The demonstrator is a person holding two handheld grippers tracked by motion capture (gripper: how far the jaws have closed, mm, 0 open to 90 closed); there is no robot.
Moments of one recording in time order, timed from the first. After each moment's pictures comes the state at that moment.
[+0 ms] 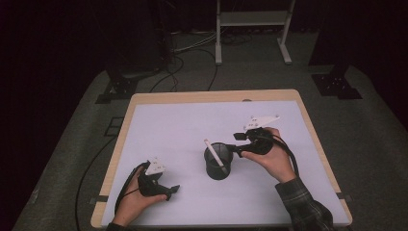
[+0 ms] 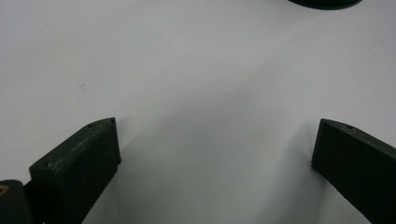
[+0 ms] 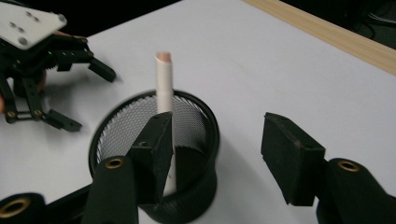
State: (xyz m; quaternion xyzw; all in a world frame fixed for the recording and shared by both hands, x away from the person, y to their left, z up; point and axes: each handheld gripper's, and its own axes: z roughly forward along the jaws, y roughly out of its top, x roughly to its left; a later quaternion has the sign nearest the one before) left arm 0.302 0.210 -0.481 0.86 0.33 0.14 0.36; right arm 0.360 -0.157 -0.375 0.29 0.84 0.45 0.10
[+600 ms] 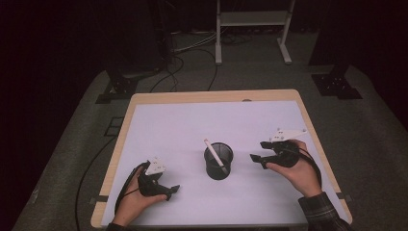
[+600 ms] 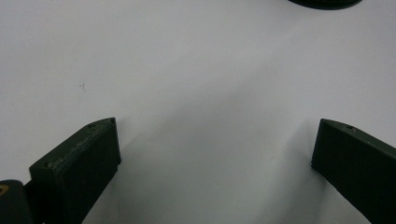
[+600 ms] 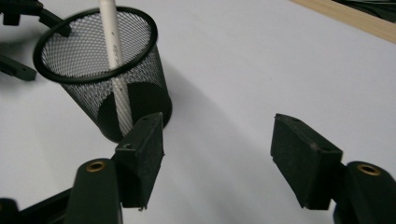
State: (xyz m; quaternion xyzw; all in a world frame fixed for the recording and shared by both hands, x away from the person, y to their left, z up) left arm 0.302 0.209 -0.481 0.86 0.33 0.14 0.36; right arm 0.333 -0.223 -0.401 0.34 0.83 0.42 0.14
